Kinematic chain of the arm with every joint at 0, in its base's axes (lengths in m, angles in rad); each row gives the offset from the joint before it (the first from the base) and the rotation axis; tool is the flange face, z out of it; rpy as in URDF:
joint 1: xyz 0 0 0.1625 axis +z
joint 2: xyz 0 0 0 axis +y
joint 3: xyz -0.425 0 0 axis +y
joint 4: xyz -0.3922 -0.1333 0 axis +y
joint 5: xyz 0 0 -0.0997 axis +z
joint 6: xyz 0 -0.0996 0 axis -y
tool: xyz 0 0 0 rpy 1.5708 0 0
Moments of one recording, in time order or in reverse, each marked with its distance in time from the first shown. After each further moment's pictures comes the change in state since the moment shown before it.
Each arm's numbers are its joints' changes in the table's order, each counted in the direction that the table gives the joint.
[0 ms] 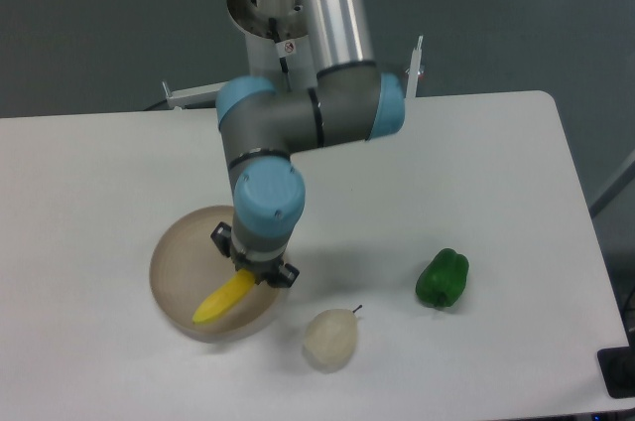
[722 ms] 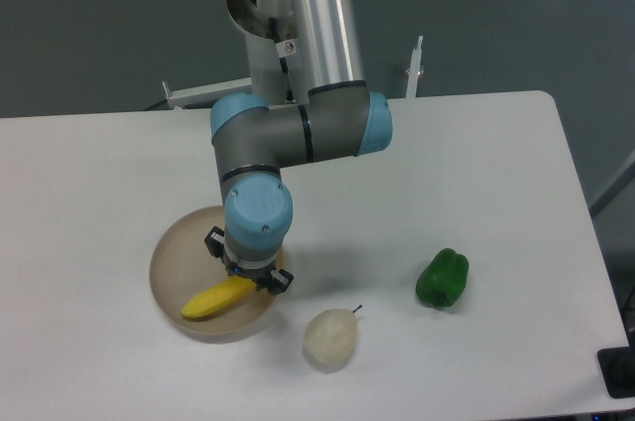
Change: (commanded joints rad) arm 0.002 -0.058 0.002 -0.011 -0.044 0.017
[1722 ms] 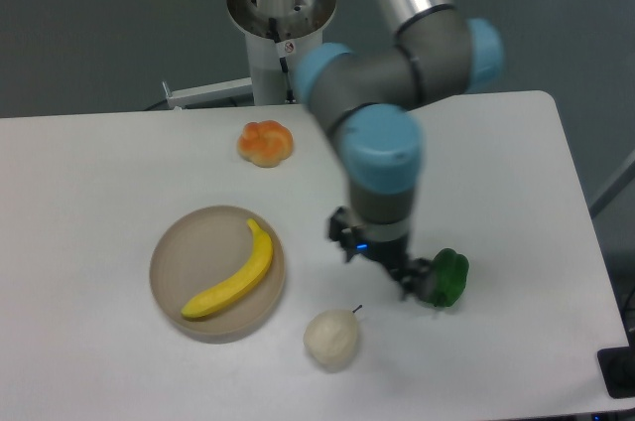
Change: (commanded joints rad) arm 0.362 0.021 -0.176 0.020 -0.121 0.532
